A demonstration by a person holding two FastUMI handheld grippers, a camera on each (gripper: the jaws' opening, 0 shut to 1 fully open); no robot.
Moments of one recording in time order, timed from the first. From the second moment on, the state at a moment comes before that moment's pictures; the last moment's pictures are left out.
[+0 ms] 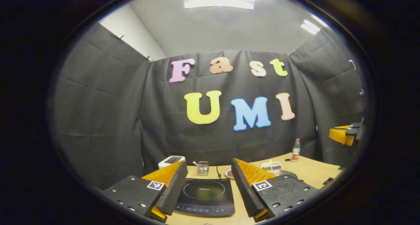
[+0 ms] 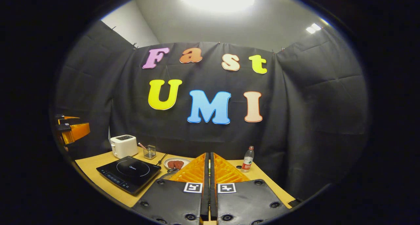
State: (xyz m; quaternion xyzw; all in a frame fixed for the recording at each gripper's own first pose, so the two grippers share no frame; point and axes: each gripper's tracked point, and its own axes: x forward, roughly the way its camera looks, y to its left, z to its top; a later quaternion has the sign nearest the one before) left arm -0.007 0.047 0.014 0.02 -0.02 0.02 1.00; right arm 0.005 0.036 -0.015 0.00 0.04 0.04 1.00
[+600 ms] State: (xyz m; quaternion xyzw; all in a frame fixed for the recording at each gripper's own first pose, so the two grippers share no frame) left arm 0.003 0.080 0.017 0.02 -0.03 0.01 1.00; right arm -0.002 0.091 -0.069 -0.01 0.14 0.12 0.98
